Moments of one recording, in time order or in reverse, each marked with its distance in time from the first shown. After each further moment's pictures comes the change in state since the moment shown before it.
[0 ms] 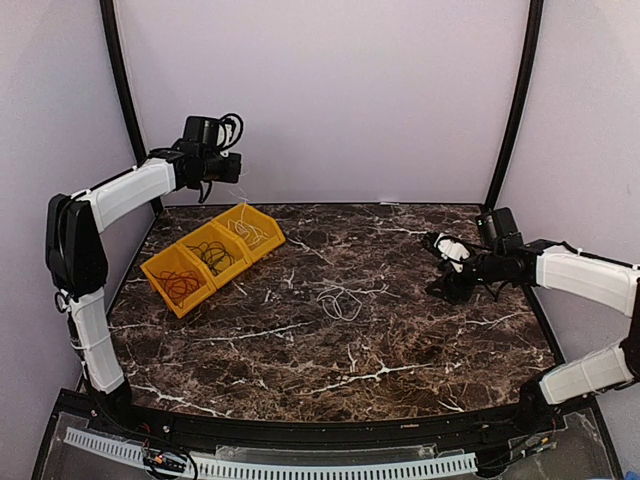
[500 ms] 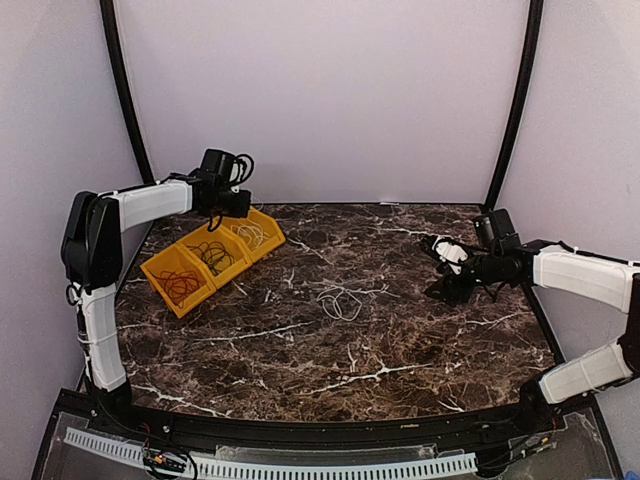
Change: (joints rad) left arm 0.000 0.106 -0.131 0.011 0.088 -0.085; right arm 0.000 0.027 -0.002 0.003 0.003 -0.018
